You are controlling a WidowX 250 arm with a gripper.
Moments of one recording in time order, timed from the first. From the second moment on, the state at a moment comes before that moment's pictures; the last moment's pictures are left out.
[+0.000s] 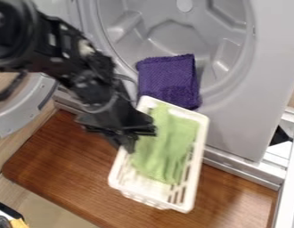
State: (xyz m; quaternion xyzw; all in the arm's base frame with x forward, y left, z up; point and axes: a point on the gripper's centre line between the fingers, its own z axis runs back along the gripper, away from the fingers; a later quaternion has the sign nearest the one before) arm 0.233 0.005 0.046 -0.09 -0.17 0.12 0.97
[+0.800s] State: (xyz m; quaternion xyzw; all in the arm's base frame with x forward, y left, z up) arm 0.222 0.106 0.006 -0.07 -0.14 0.15 0.98
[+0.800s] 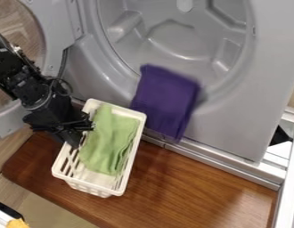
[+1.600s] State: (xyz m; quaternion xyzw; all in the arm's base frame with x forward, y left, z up) arm 0.236 0.108 -0.016 -0.06 -0.11 0.16 0.98
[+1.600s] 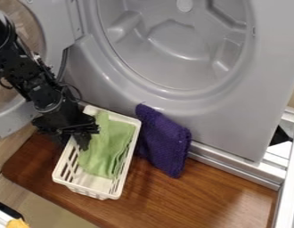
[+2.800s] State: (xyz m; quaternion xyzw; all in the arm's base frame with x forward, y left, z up) arm 0.243 0.090 0.066 0.01 -0.18 0.11 0.98
